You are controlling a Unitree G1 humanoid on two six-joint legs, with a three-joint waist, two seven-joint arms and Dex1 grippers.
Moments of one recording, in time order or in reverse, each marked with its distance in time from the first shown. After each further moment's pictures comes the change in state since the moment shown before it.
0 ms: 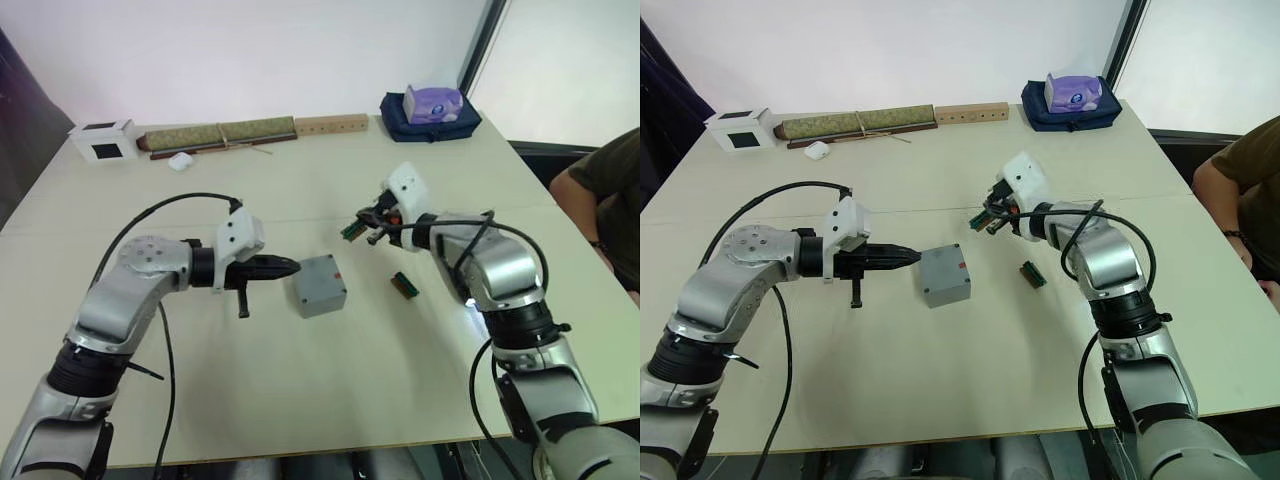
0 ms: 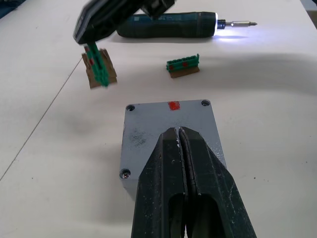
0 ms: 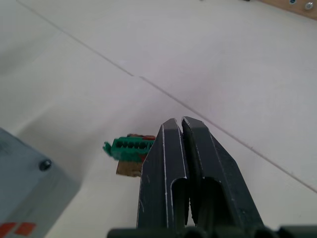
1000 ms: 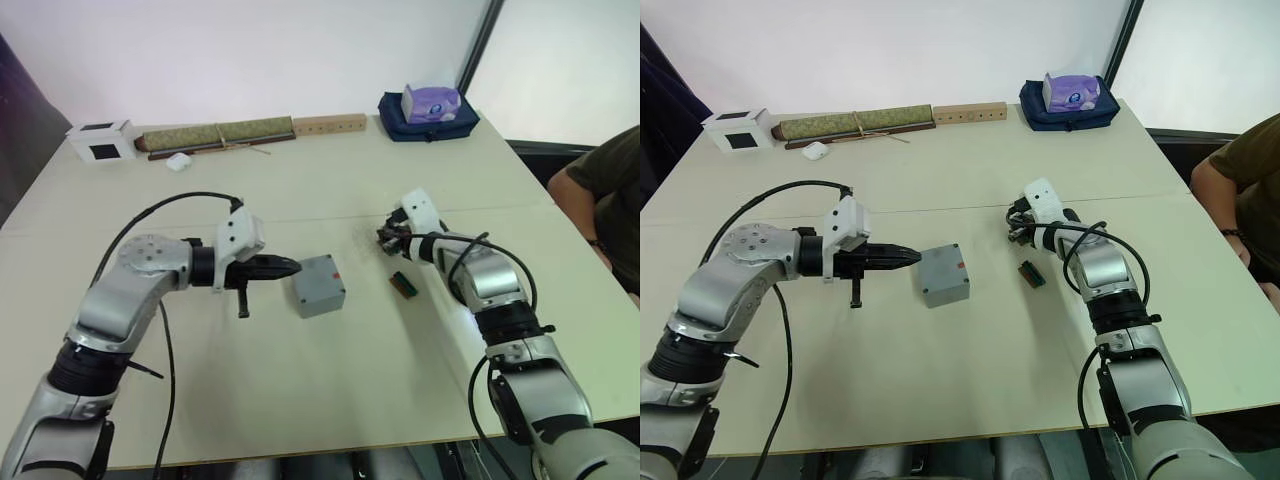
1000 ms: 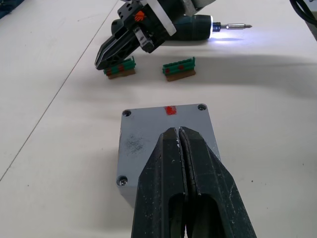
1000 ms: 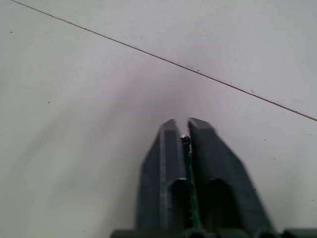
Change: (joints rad) left arm -0.006 -0.007 0.001 0.000 0.000 0.000 -0.012; right arm -0.015 0.031 -0.066 0.347 -0.037 -0.182 -0.071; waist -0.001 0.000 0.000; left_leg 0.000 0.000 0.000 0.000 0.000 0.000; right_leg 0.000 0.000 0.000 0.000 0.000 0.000
